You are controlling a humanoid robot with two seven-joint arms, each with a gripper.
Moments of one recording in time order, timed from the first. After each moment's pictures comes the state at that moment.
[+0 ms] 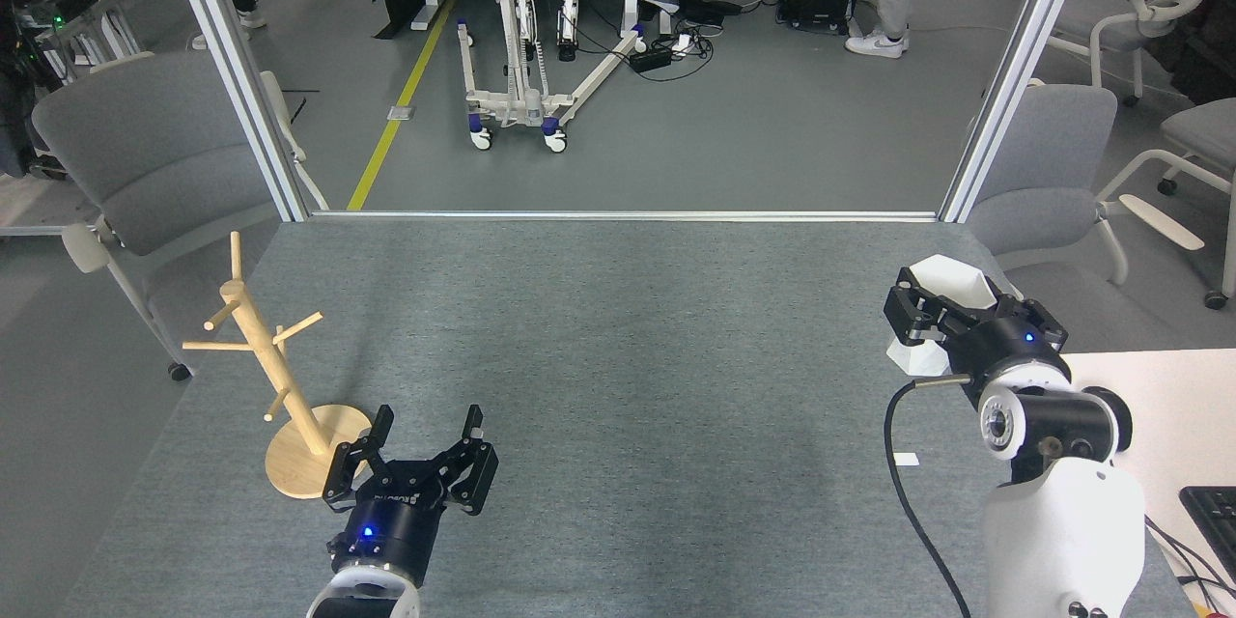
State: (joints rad) left arm -0.04 -0.11 0.04 -1.57 -1.50 -0.11 0.01; right arm -0.44 0.03 -0.30 -1.58 1.47 -0.19 0.66
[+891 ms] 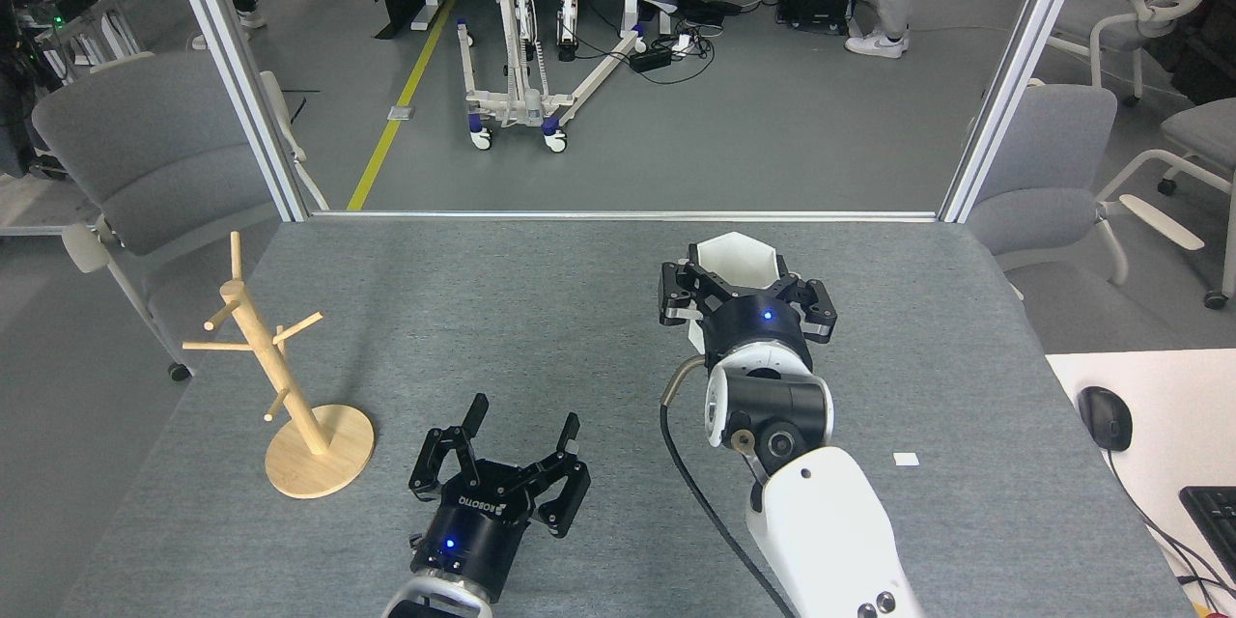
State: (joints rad) left arm -0.02 -0.10 -0.19 -1.64 -1.53 -0.11 0.06; right arm -0.52 0.08 0.45 -1.66 1.56 0.59 0.80
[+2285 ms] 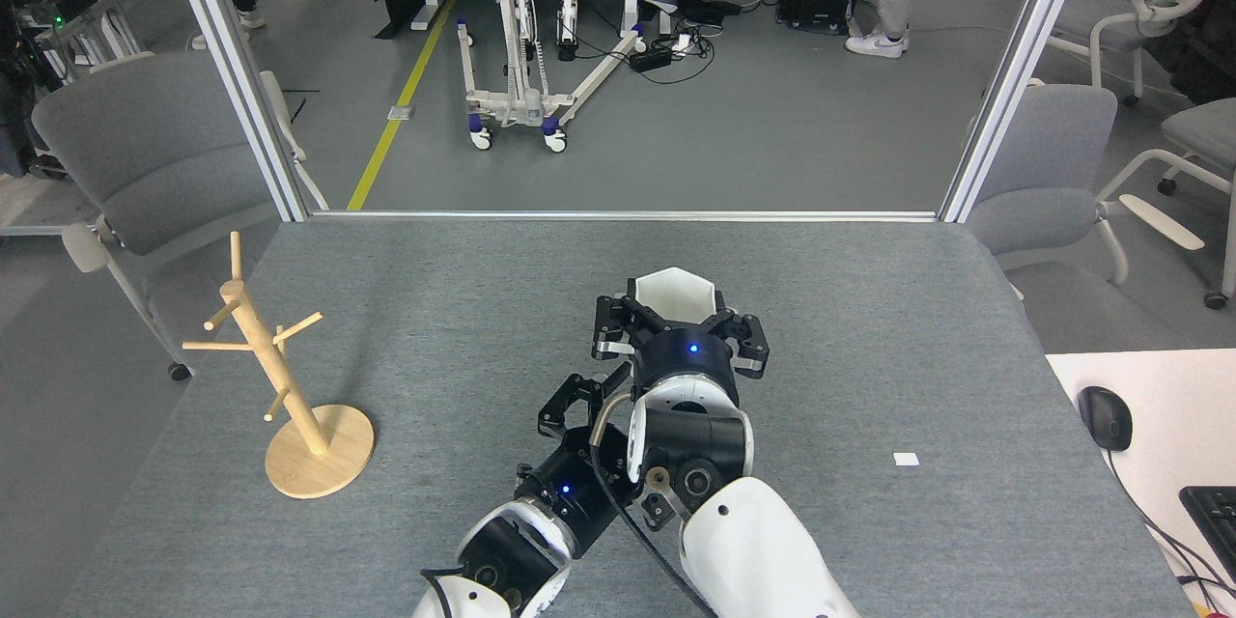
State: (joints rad) left arm -0.23 -0.12 -0.35 -1.49 -1.68 -0.33 -0.06; right arm -0.52 0.13 0.61 -1.63 1.59 0.75 0.86
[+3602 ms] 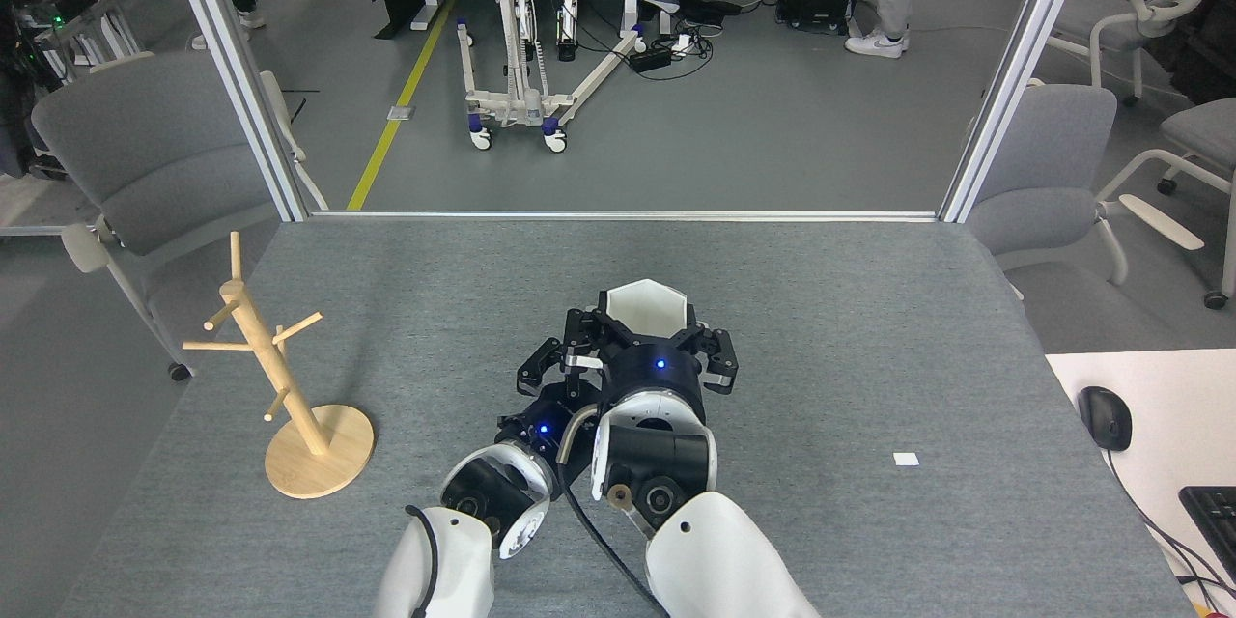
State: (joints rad) left arm -0.38 -0.12 -0.25 -1.34 -1.61 -0.38 -0.13; right arm -0.51 0.18 0.67 -1.59 1.59 0.83 0.84
